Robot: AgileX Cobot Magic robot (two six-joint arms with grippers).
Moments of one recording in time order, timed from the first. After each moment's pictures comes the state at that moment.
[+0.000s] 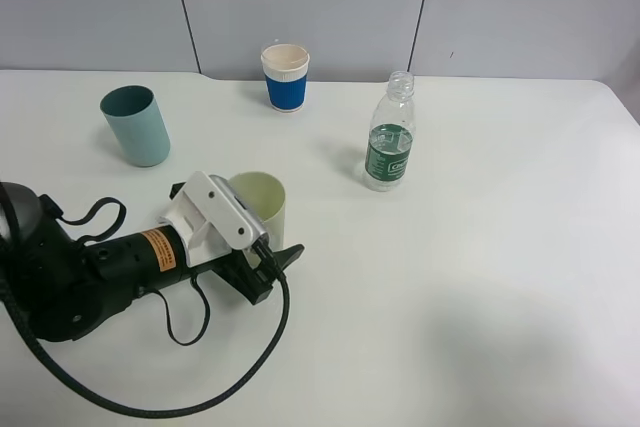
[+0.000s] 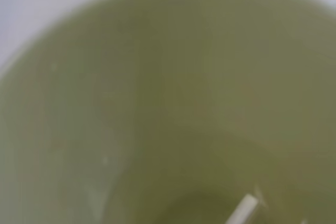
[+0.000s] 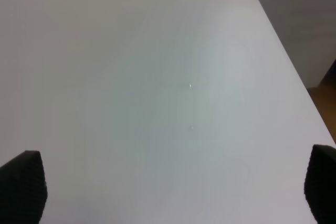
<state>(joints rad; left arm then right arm) -0.69 2.04 -0.37 0.06 -1.21 0.16 -0.05 0.00 -0.50 -0.13 1.06 0.07</state>
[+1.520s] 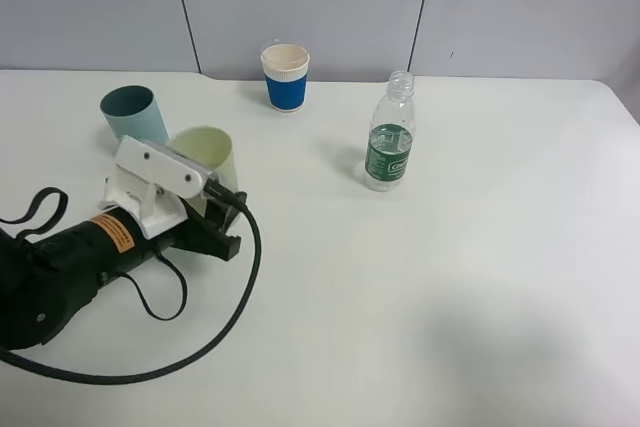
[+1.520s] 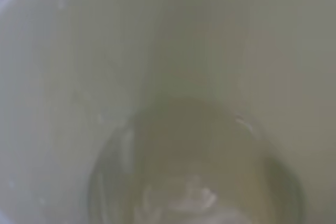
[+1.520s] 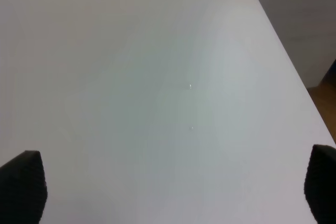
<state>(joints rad) -0.69 1.85 -0.27 -0.26 -1.20 0.06 -0.05 0.00 -0.50 -0.13 1.06 0.07</state>
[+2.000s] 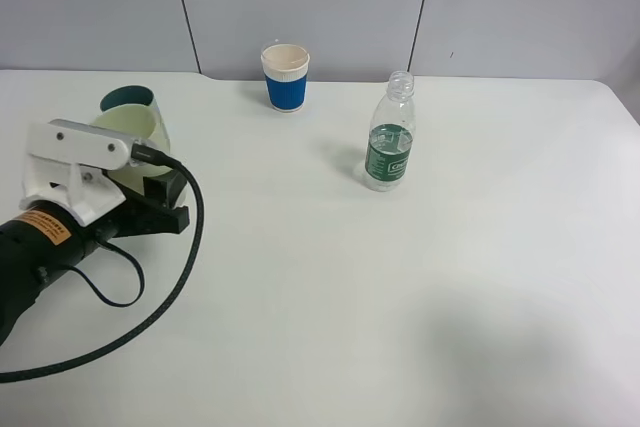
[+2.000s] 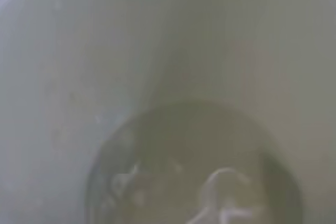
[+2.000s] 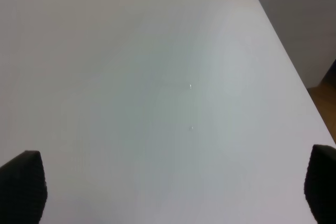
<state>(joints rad) -0.69 1.65 -0.15 -0.53 -1.16 0.06 -0.05 0.00 -0.50 -0.13 1.06 0.07</state>
